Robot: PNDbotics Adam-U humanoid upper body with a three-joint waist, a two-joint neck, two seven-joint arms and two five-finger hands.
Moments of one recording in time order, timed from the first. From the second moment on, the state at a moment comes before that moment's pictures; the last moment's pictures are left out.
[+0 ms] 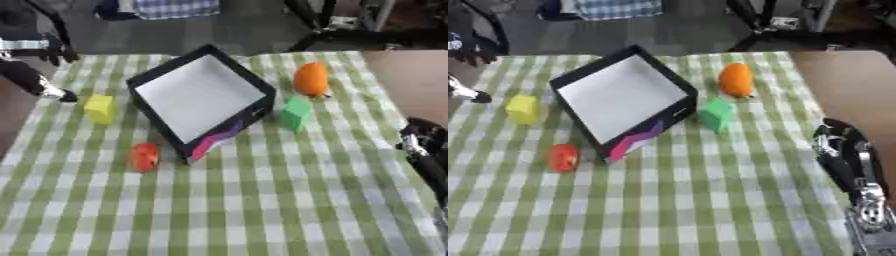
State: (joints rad) left arm -0.99 0.64 -0.30 -0.85 -0.74 -0.32 -0.71; right arm -0.01 -0.26 -0.17 -1.61 0.12 -0.15 -0.11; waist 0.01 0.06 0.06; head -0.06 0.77
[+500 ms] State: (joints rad) left arm -1.00 0.54 -0.25 -0.76 -0.92 -0.31 -0.55; right arm -0.01 -0.26 -0.17 -1.60 0.11 -0.15 -0.11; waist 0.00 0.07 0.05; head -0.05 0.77
